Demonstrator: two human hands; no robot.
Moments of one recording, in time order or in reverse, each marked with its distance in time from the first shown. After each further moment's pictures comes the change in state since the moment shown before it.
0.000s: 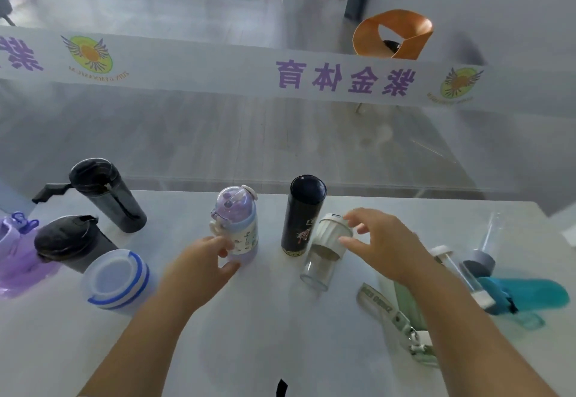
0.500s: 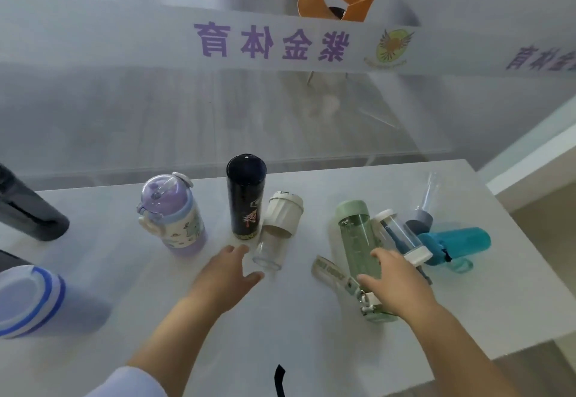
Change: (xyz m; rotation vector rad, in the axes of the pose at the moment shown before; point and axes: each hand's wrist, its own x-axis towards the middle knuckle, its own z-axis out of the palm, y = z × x) left_hand 0.009 0.070 0.094 -0.021 -0.360 0.012; right_hand -0.090 0.096 0.031 -0.116 -0.146 0.642
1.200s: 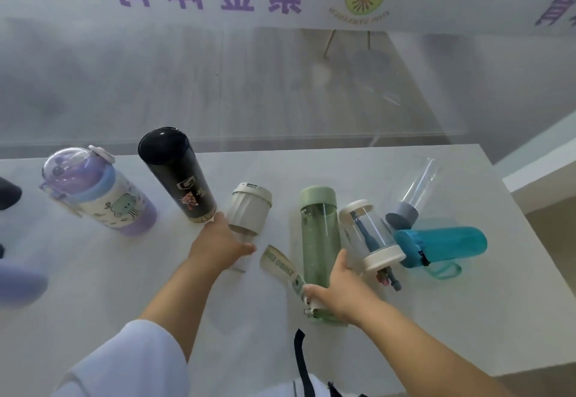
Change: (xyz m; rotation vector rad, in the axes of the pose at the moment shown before) left_hand 0.065 0.083 0.060 -0.214 0.057 -0.353; right_hand 0.051 0.052 0.029 0.106 -0.464 0.002
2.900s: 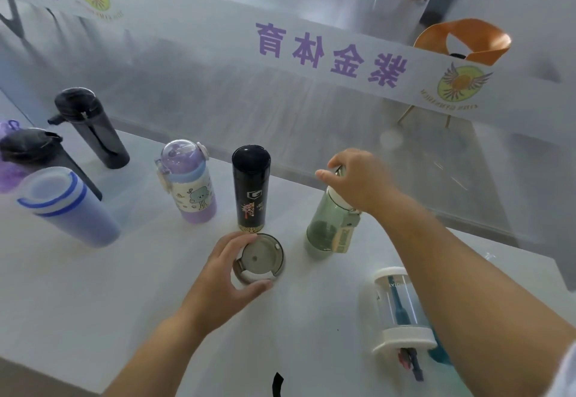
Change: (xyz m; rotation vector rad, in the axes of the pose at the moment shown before) left_hand -0.091 -0.044 -0.012 -0.410 0.420 0.482; right_hand 0.015 -0.166 -0.147 -0.295 0.596 -0.851
